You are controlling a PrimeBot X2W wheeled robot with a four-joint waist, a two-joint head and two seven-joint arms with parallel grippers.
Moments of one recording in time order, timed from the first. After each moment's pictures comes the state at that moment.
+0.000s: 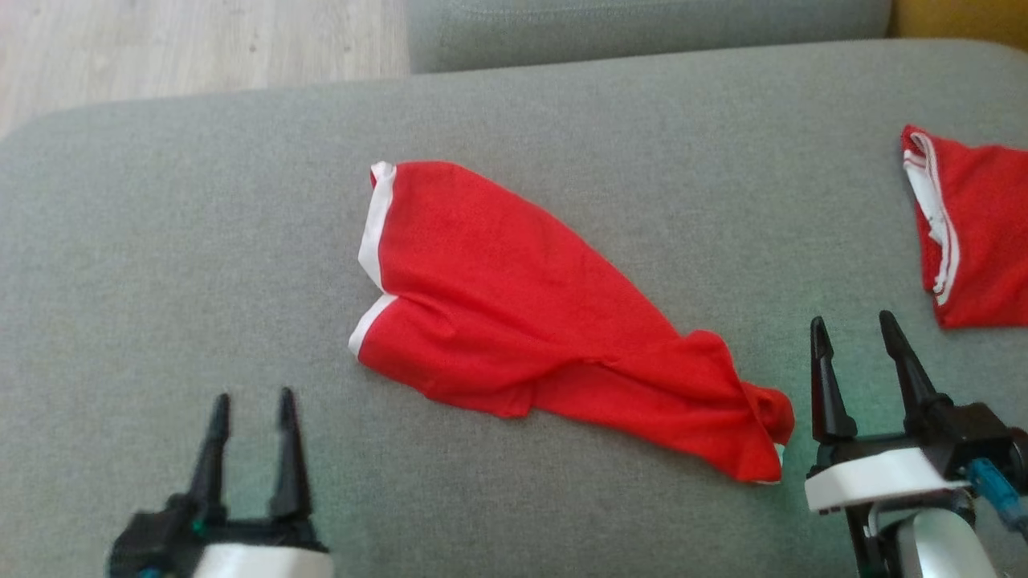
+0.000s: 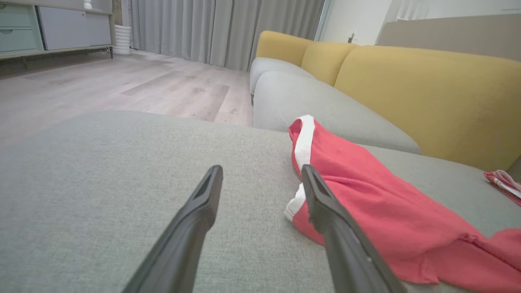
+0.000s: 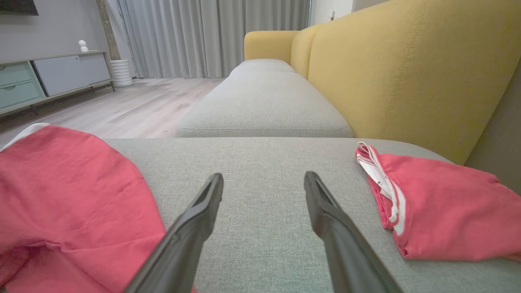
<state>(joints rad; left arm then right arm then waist) 0.10 0.06 -0.04 0.12 -0.27 -0.12 -0.25 -0.01 -0.05 -0.05 0.20 0.02 0.12 -0.26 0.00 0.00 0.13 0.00</state>
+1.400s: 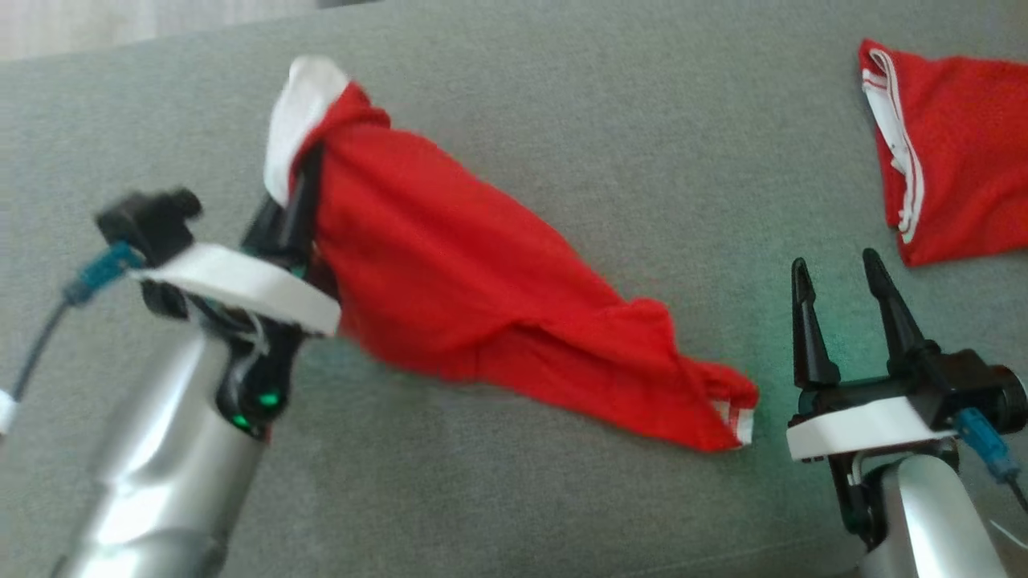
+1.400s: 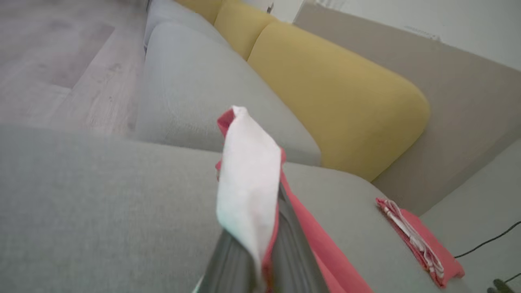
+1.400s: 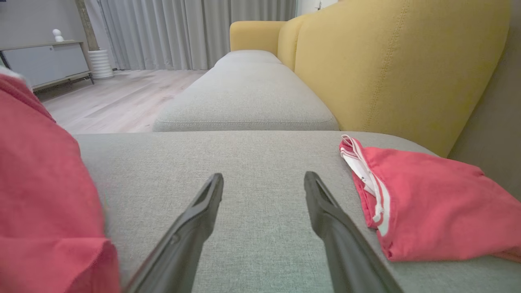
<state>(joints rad) -0.53 0.26 -0.42 0.35 -0.84 -0.13 0.00 -0.12 -0.05 -0.01 0.20 0.02 0.12 -0.26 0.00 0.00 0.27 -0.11</state>
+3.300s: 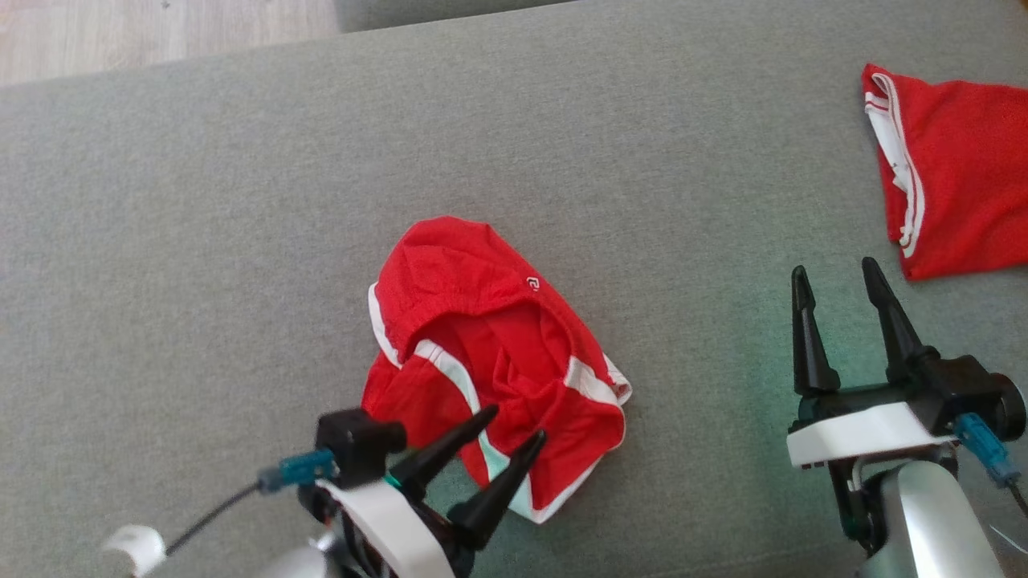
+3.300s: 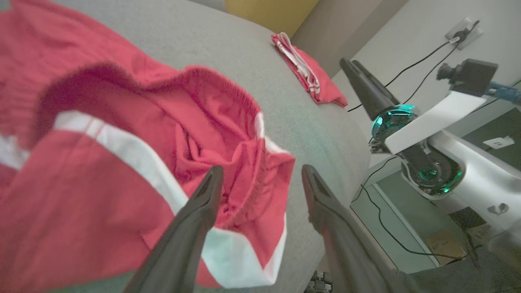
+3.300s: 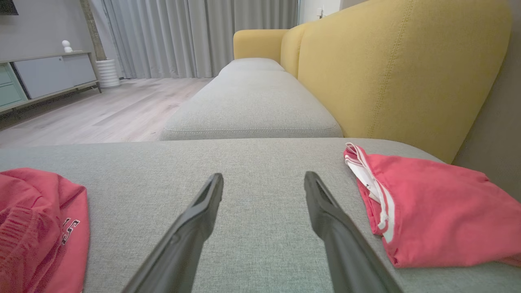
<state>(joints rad) -0.17 0.39 -0.80 -0.09 -0.84 -0.10 0.18 -0.11 -0.05 -0.01 0.21 0.03 0.12 -0.26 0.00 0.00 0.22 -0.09</state>
